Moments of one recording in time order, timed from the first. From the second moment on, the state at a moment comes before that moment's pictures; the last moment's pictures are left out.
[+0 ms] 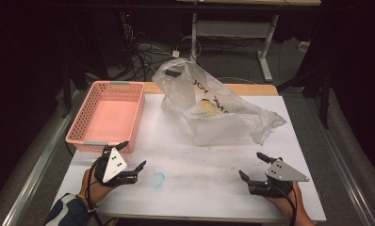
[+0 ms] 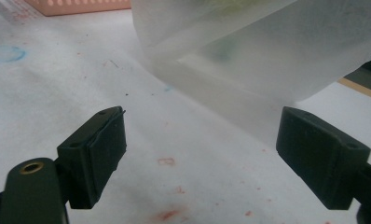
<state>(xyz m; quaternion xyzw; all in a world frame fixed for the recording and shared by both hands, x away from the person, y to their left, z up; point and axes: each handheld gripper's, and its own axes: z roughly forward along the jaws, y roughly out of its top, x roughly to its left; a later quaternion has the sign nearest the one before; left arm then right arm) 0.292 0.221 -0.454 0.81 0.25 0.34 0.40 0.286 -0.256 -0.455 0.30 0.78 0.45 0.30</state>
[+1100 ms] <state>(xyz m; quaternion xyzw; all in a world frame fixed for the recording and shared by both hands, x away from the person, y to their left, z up) 0.269 0.234 -0.466 0.82 0.26 0.32 0.38 0.269 -0.255 -0.459 0.29 0.79 0.44 0.31</state>
